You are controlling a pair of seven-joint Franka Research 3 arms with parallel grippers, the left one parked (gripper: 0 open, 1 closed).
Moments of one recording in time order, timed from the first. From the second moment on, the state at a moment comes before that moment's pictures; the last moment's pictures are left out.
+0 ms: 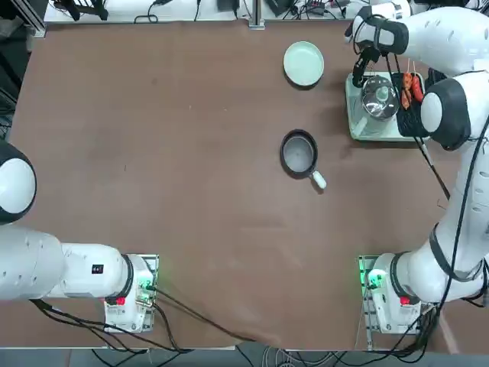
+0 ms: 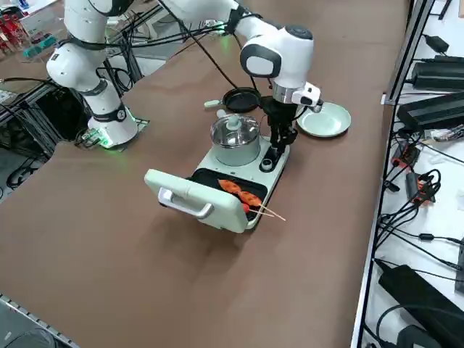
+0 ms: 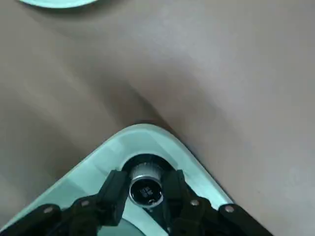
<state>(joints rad) 0.20 0.66 -0.12 -1.56 0.00 2.10 -0.76</state>
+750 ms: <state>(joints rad) 0.17 0.65 -0.12 -1.27 0.04 1.89 -0.70</state>
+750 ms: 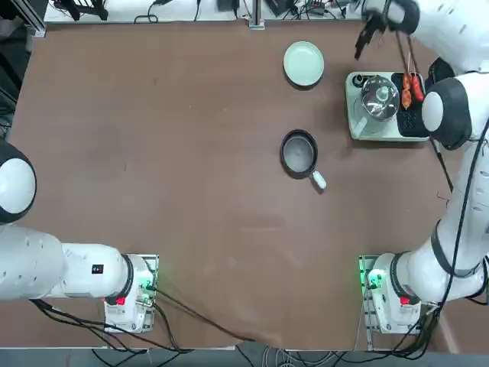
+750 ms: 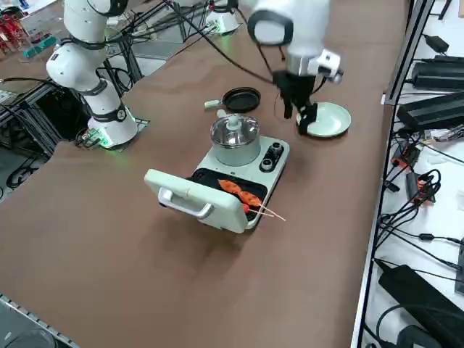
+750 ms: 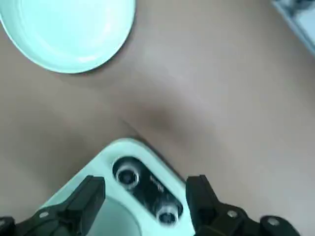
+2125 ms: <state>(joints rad) 0.09 0.10 -0.13 -1.51 0.04 1.64 -0.03</state>
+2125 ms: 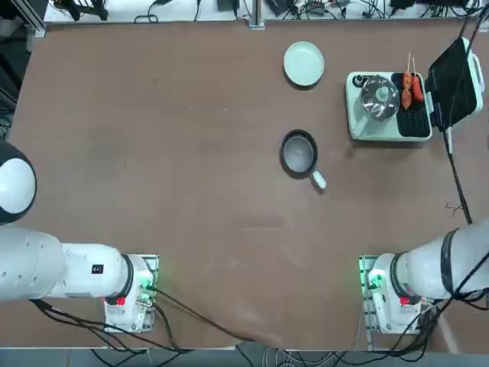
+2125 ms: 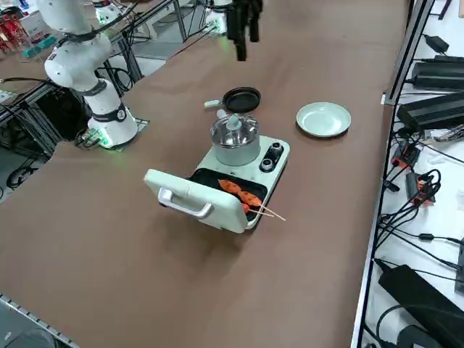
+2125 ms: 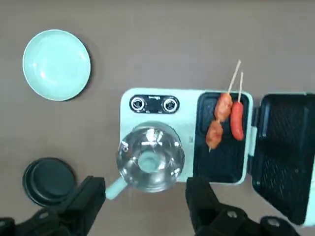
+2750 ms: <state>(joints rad) 0.08 -0.11 -0.13 -1.75 0.04 1.68 -0.03</state>
